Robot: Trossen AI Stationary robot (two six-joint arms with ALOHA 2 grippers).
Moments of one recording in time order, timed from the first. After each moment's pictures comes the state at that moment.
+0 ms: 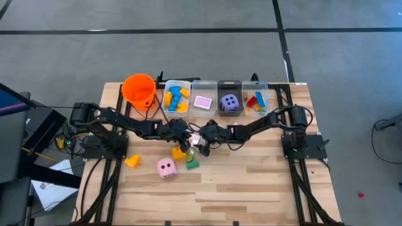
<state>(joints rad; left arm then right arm) 0.03 1.56 0.66 0.14 -0.21 -0.49 0.00 1.98 0.98 0.38 0.19 0.22</state>
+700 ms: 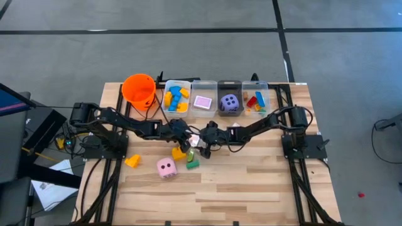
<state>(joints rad) 0.03 1.56 0.66 0.14 -0.21 -0.49 0.02 1.98 0.98 0.35 0.21 0.18</state>
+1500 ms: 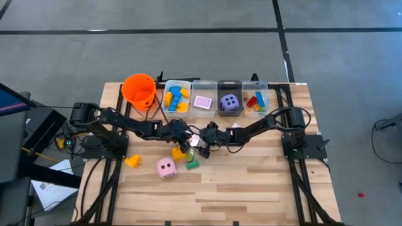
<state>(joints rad) 0.02 1.56 0.66 0.14 -0.21 -0.49 0.02 2.02 0.97 0.38 0.23 0.23</state>
